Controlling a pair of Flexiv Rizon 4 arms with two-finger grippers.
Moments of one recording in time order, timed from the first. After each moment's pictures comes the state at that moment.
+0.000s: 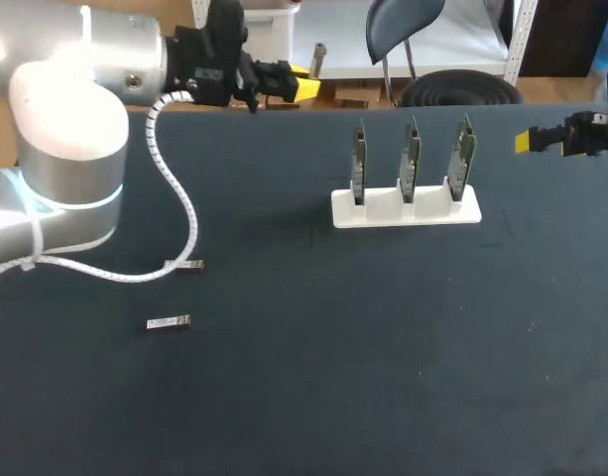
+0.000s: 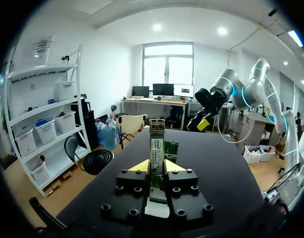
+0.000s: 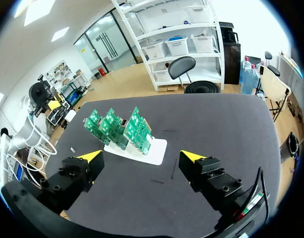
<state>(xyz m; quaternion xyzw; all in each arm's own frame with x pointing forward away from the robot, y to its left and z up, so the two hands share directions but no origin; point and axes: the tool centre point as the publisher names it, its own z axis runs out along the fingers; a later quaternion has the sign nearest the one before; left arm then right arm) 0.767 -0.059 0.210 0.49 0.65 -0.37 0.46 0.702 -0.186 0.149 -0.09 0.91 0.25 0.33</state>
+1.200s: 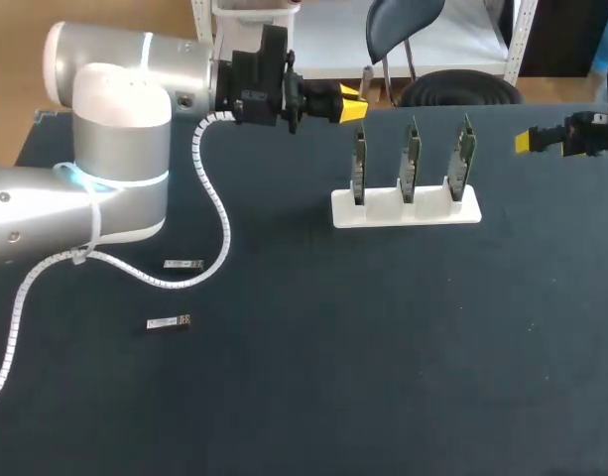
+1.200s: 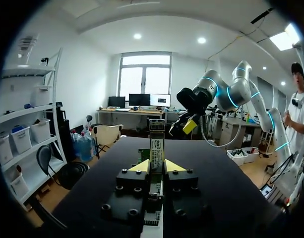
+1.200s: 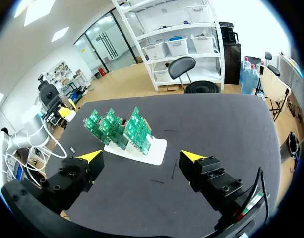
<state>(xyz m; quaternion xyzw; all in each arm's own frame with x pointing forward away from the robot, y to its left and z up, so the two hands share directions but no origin) 0.763 -0.120 0.179 0.52 0.57 -0.45 0.44 0.702 -0.186 0.149 -0.09 0.91 0.25 0.33</state>
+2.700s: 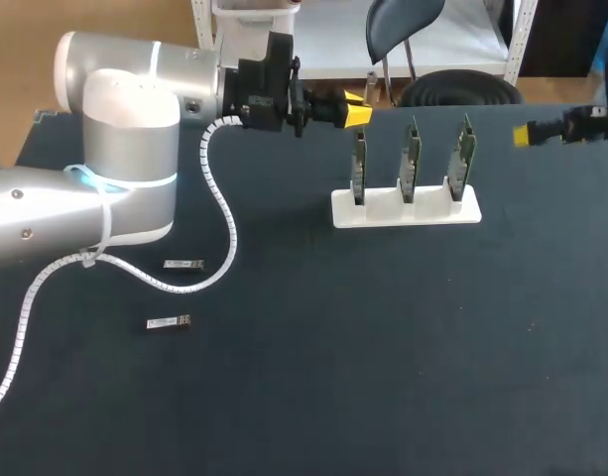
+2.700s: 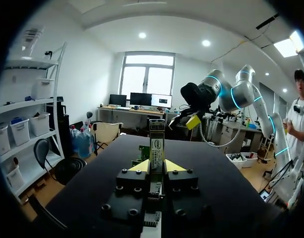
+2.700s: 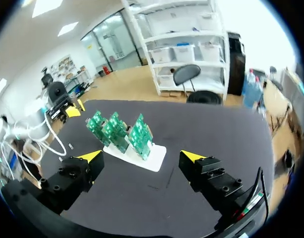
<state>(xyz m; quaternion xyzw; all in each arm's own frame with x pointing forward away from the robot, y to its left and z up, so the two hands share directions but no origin) 0.767 -0.126 0.167 0.51 0.58 -0.47 0.43 0.710 -0.182 0.167 -0.16 0.89 0.22 0.36</state>
